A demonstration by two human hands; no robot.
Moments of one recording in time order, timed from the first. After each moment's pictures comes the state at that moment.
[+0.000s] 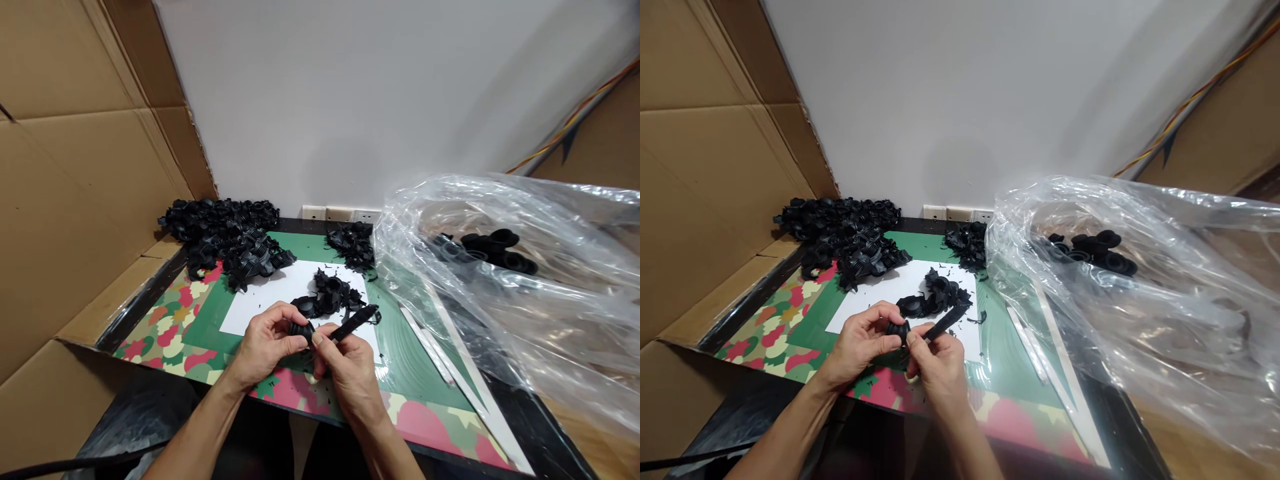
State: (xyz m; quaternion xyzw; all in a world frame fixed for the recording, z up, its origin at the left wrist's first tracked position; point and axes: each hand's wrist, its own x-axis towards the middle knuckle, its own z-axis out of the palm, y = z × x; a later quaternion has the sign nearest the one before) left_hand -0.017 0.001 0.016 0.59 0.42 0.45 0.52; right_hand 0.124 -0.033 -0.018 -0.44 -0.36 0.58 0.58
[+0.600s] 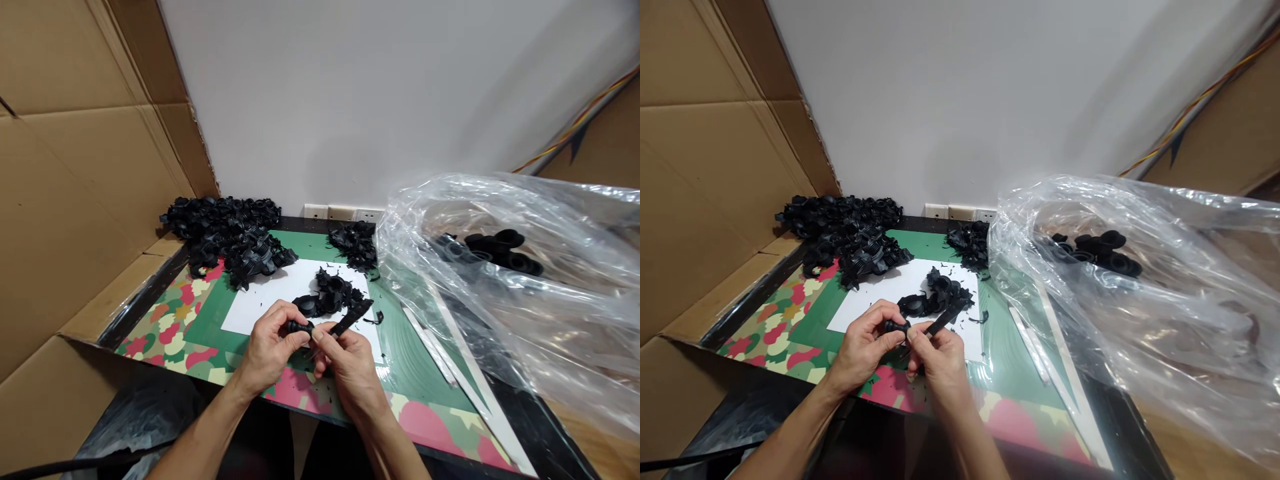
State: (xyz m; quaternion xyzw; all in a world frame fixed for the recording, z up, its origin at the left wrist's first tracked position) left_hand -0.015 -0.004 0.008 0.66 0.44 0.45 0.41; right_hand 0.122 -0.028 -0.018 -0.41 -0.32 0.64 0.57
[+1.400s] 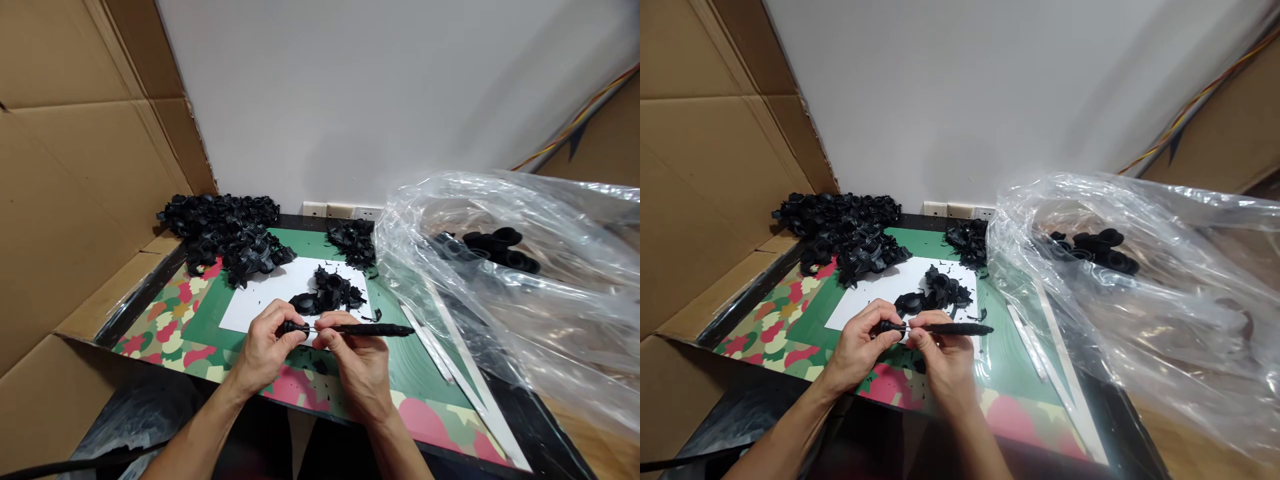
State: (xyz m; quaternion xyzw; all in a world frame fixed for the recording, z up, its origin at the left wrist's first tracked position) left_hand -0.017 -0.004 0.011 0.72 0.44 0.42 0.34; right_hand 0.135 -0.030 -0.015 -0.37 -0.43 0.47 0.68
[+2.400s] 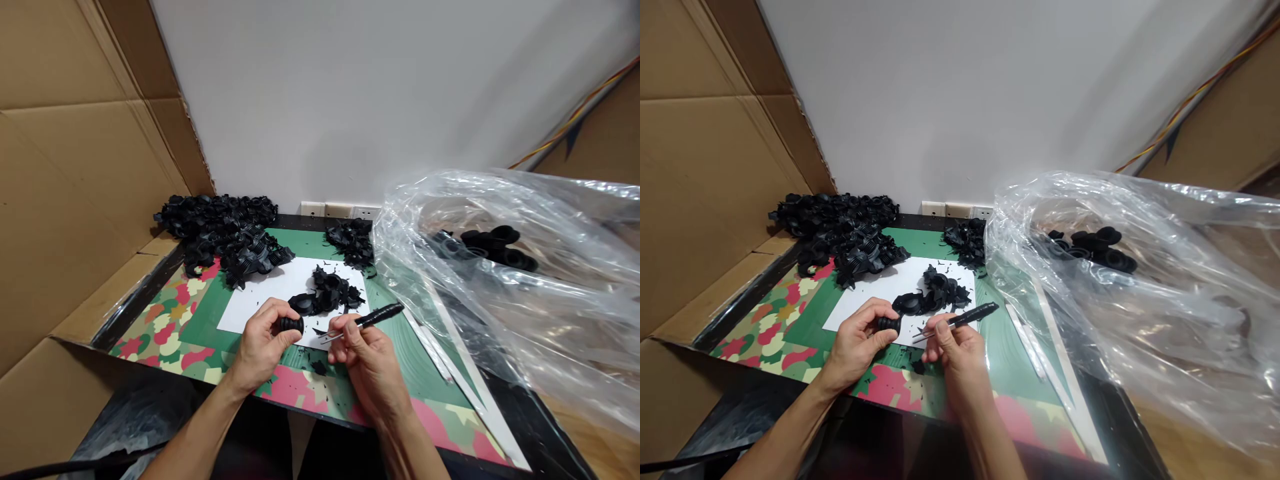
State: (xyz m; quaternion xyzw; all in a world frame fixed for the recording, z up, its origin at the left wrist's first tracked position) left_hand -0.022 0.002 -0.002 0.68 0.45 0.45 0.37; right_hand 0.148 -0.030 -0.017 -0.35 -0.24 0.64 0.64
